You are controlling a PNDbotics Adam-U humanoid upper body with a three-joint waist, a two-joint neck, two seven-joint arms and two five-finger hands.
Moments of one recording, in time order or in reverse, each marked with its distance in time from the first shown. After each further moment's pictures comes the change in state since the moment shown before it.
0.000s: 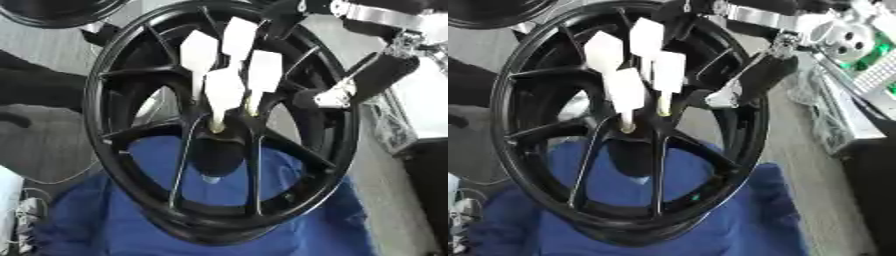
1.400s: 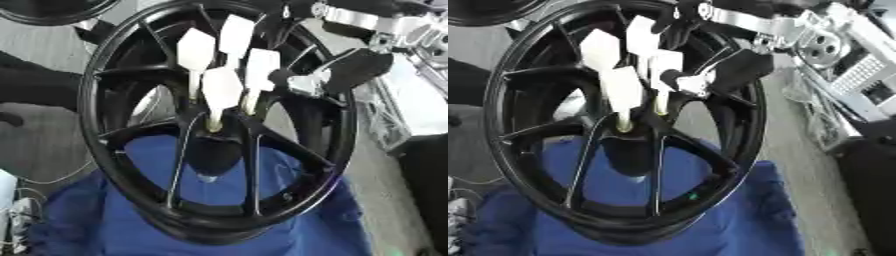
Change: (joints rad) left arm 0.005 -0.003 0.000 0.005 0.001 0.004 0.003; right arm -0.009 0.030 0.035 0.000 0.109 0.107 0.036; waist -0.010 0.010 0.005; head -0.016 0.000
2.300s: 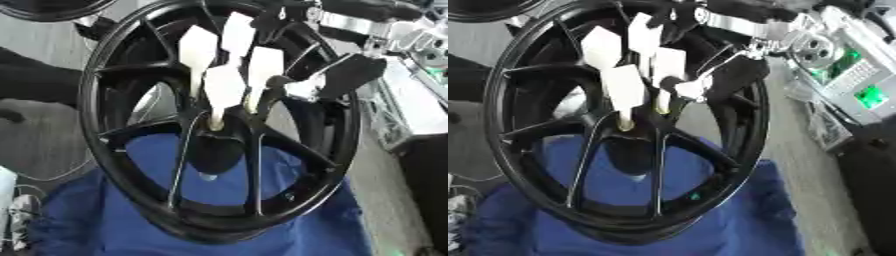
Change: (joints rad) left arm 0.005 -0.003 0.001 0.000 0.001 0.001 0.001; right arm 0.011 0.013 -0.029 0.000 0.014 -0.026 -0.049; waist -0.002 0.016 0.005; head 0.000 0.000
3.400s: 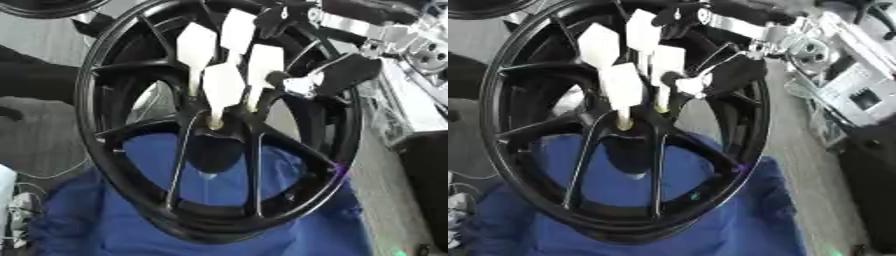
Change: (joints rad) left arm 0.001 -0.009 0.000 0.000 0.002 0.003 -0.004; right arm 0.031 0.000 -0.004 0.017 0.051 0.021 0.015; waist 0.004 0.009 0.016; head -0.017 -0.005
